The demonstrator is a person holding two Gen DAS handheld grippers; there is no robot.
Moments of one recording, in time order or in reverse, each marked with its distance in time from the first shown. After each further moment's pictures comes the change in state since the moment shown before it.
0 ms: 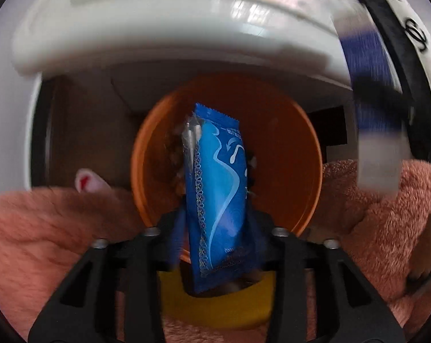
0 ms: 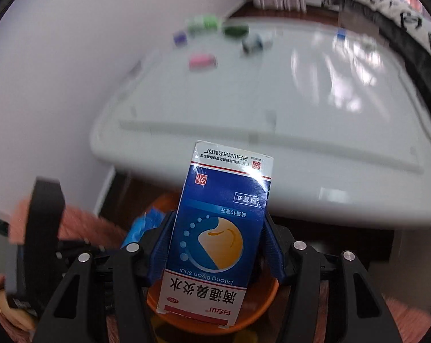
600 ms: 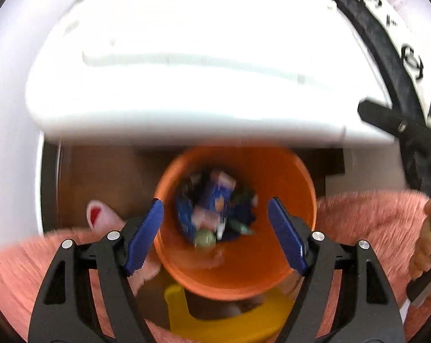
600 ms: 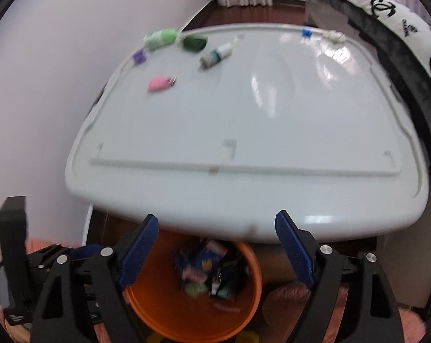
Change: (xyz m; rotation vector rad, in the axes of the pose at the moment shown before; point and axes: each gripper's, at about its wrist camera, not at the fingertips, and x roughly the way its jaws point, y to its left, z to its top) left arm -0.051 -0.001 0.042 0.023 -0.185 0.028; right arm -0.019 -0.025 0.046 0.130 -0.050 -0.098
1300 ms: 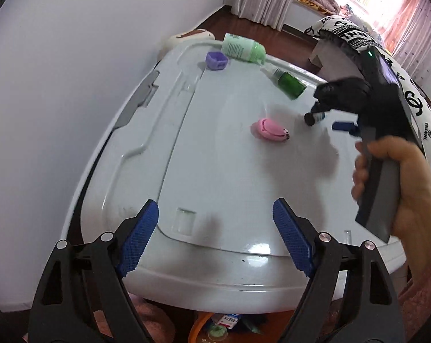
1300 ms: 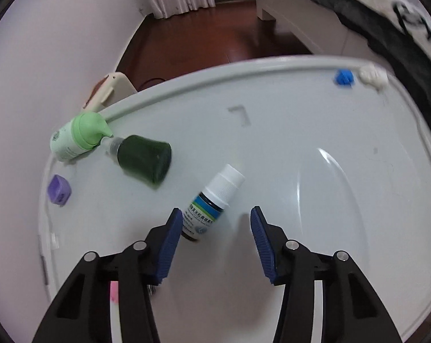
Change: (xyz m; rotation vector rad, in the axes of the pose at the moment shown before) left arm -0.038 0.060 0.098 -0.197 -0.336 0.126; right arm 0.152 0.032 0.236 0.230 -0.024 -0.191
